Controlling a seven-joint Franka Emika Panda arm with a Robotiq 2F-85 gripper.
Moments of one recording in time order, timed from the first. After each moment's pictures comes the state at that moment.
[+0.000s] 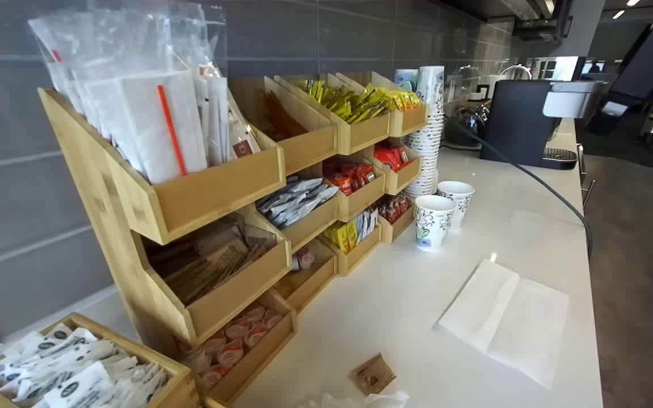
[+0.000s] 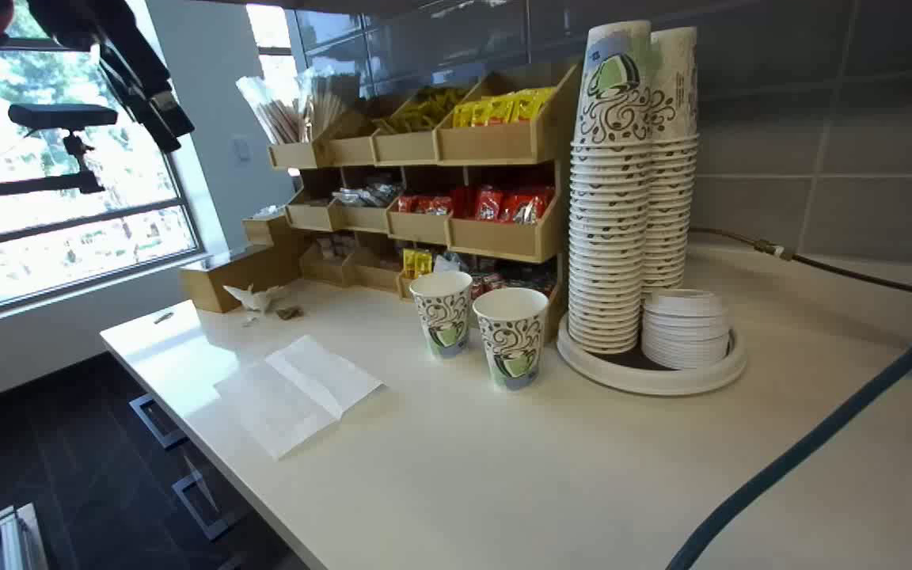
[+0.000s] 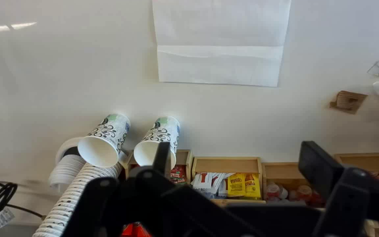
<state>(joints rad) -0.03 -0.80 0.21 -2.43 -0.10 1.89 0.27</state>
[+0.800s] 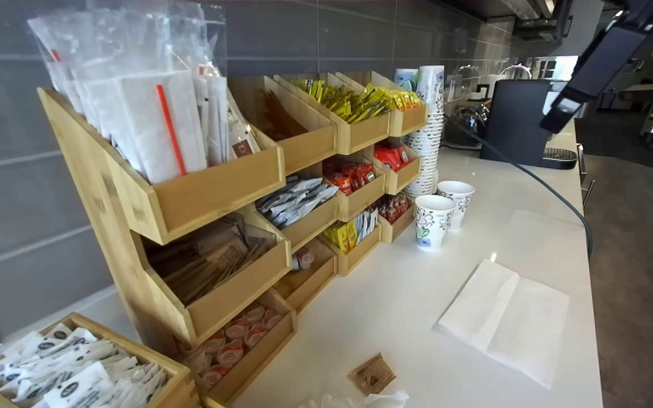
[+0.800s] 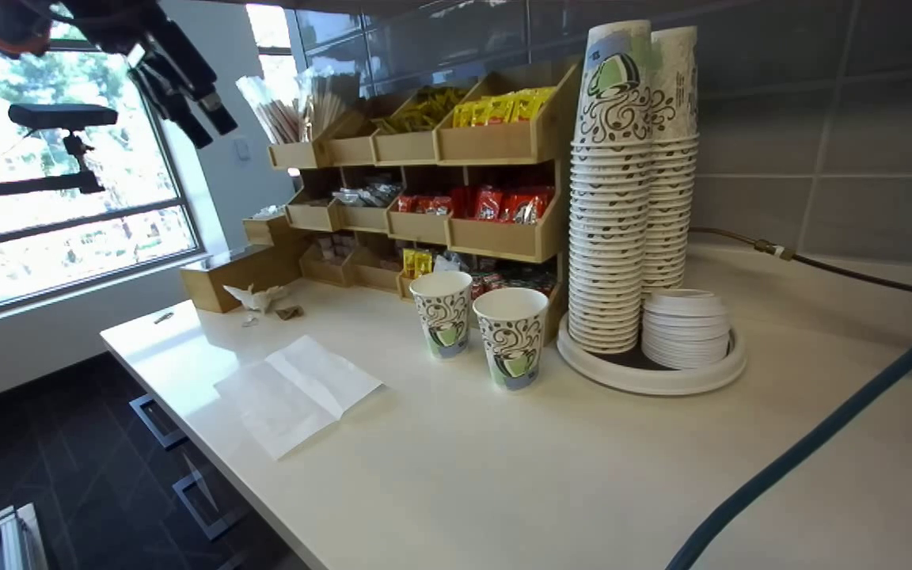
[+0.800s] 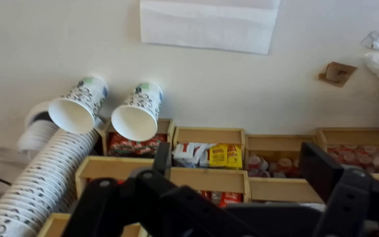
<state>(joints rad) 0.00 -0.74 0.17 -2.45 -0.10 2.08 0.19</state>
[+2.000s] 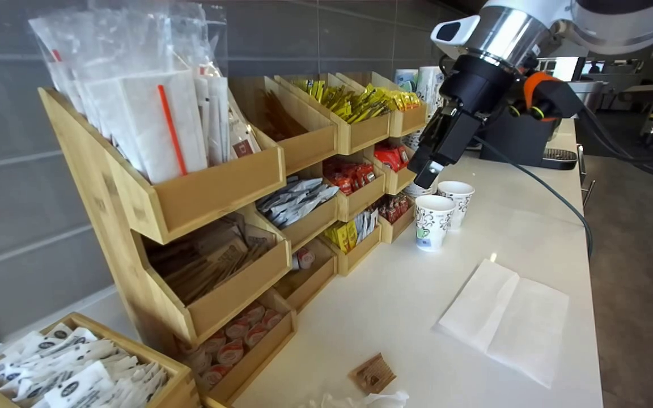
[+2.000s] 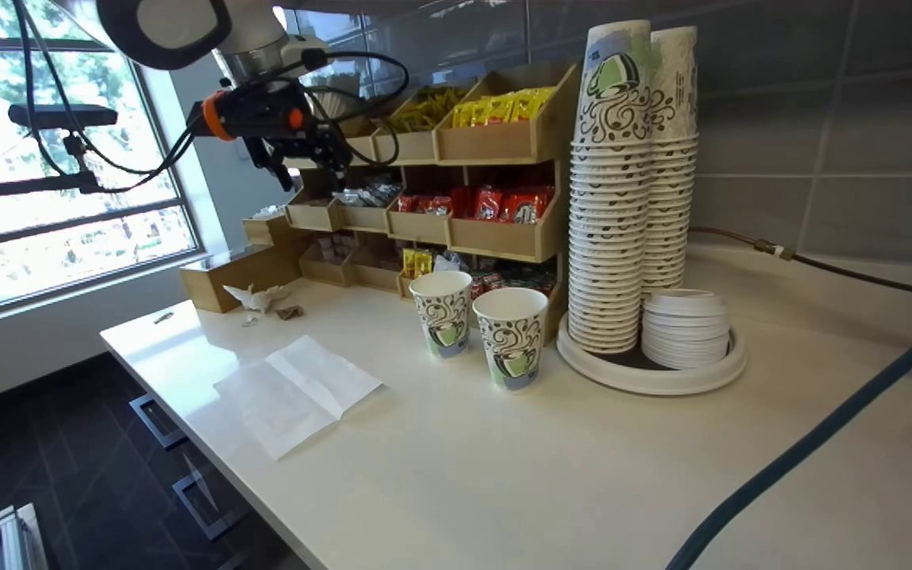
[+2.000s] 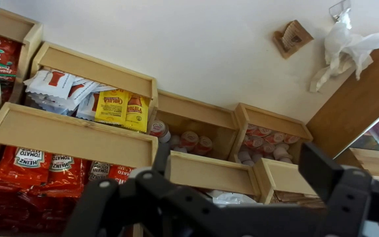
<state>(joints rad) 0.24 -0.25 -0.13 -2.31 0.31 2.45 -0.56</state>
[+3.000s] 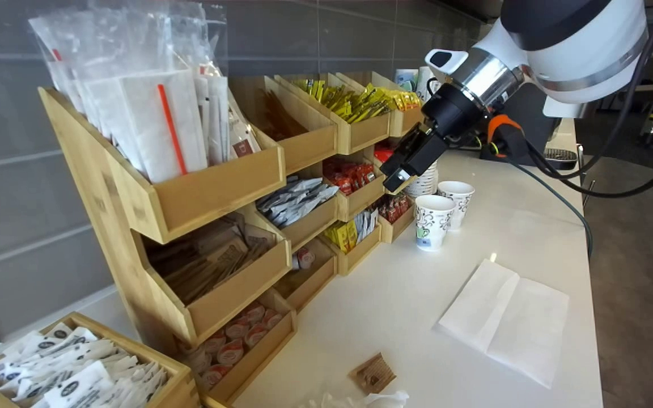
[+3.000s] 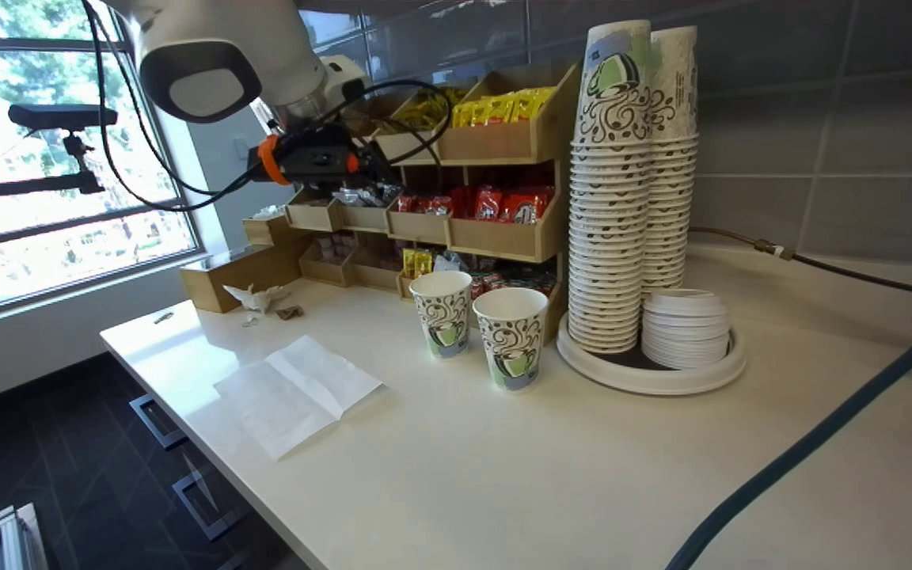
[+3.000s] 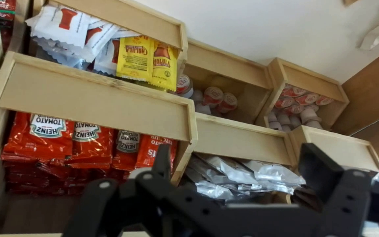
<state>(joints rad) 0.25 -0.13 -0.16 -2.31 0.79 2.71 -1.07</state>
